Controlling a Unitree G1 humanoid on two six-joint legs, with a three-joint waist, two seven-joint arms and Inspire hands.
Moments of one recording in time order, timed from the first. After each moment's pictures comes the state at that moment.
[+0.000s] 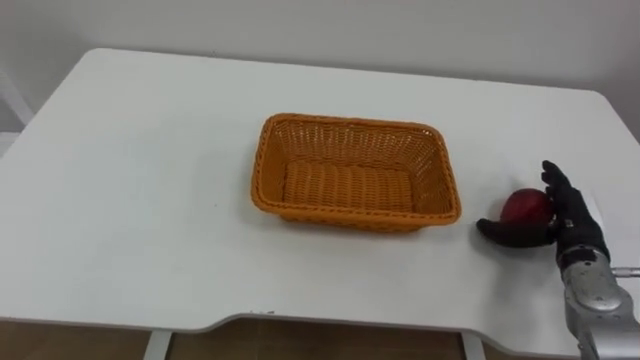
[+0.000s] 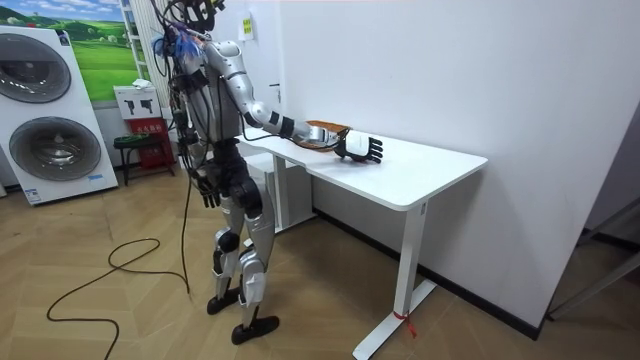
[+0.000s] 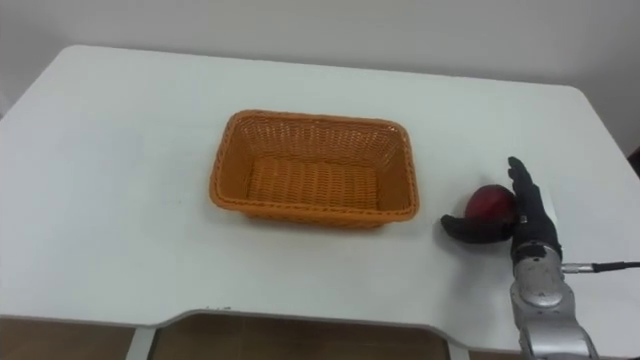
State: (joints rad) left arm 0.30 0.23 0.14 1.05 0.23 0.05 -0.03; right arm -0.10 -0.39 -0.10 0.64 -0.02 -0.07 -0.15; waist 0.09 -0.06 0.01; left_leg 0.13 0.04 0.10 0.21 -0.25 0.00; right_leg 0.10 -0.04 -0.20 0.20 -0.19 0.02
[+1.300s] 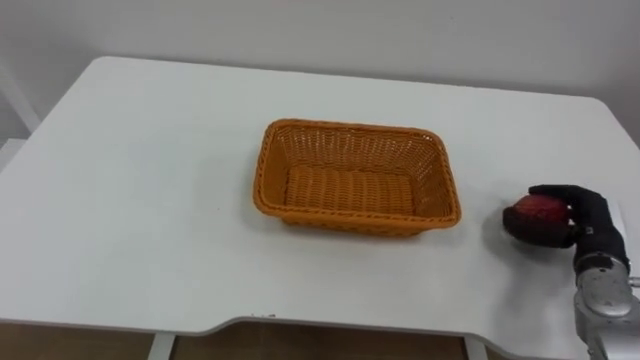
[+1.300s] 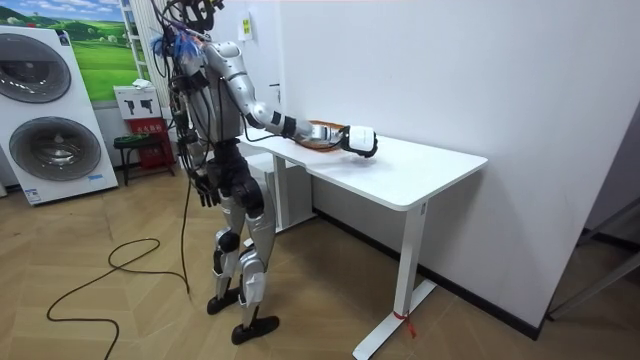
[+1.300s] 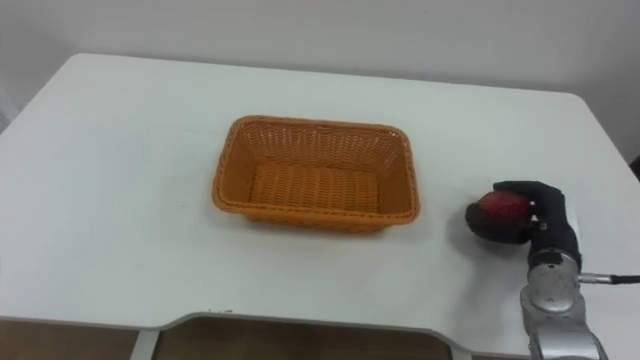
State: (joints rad) left arm 0.29 0.25 0.10 1.09 0.23 0.07 -0.03; right arm -0.11 -0.42 -0.10 0.60 0.04 -0.07 -0.26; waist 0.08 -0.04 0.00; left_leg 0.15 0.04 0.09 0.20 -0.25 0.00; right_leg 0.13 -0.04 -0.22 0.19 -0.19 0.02
